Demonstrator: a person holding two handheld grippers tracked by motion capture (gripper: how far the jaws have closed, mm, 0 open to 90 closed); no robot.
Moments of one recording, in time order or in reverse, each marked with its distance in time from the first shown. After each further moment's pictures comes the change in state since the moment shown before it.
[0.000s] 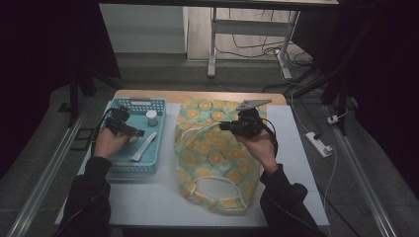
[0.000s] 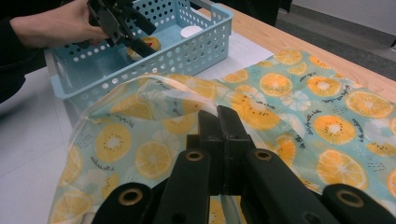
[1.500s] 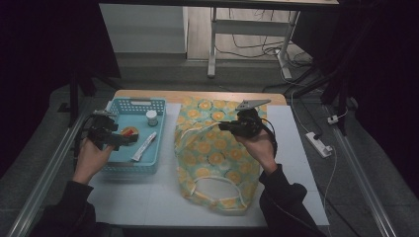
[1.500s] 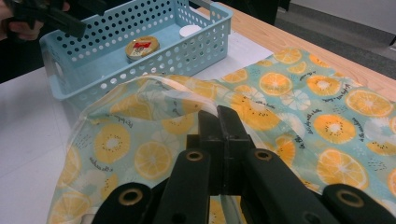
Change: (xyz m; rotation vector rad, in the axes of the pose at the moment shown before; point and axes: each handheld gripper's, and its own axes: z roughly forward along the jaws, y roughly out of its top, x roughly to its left) left arm -0.034 -0.047 -0.092 -0.270 -0.131 0.009; right arm 0.001 0.000 0.002 0.003 -0.005 0.005
